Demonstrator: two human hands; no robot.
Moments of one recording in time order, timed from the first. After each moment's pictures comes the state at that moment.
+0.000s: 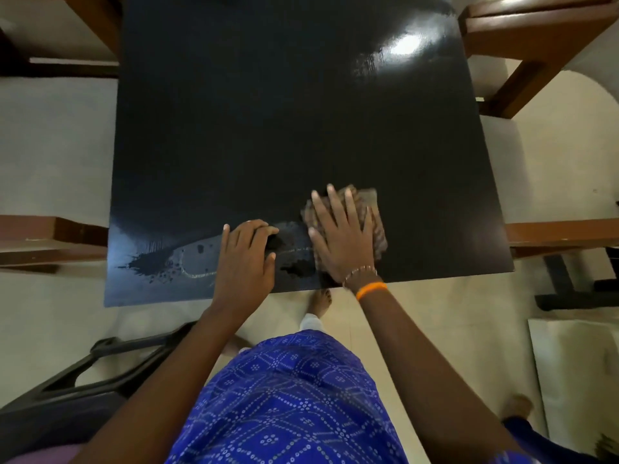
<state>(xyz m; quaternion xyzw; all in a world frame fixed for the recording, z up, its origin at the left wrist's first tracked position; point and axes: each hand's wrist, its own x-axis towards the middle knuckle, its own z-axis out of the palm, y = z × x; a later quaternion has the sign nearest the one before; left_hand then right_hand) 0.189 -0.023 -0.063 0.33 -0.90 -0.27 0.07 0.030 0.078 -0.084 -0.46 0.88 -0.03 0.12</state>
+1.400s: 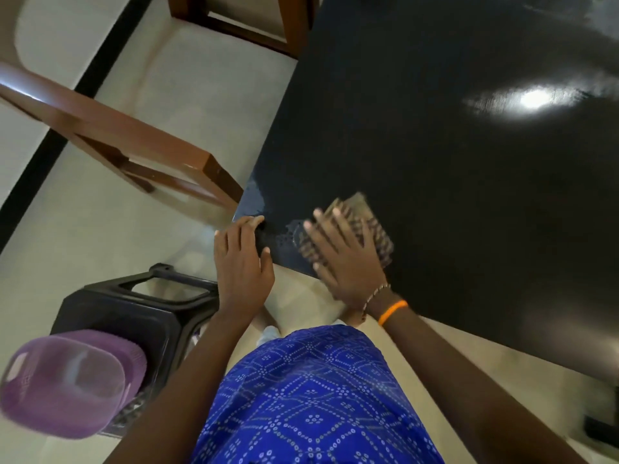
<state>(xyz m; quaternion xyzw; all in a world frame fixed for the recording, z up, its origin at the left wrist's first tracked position) 0.313 -0.048 -0.065 0.59 -0.76 -0.22 0.15 0.129 0.008 -0.092 -0.74 0.67 0.00 0.09</state>
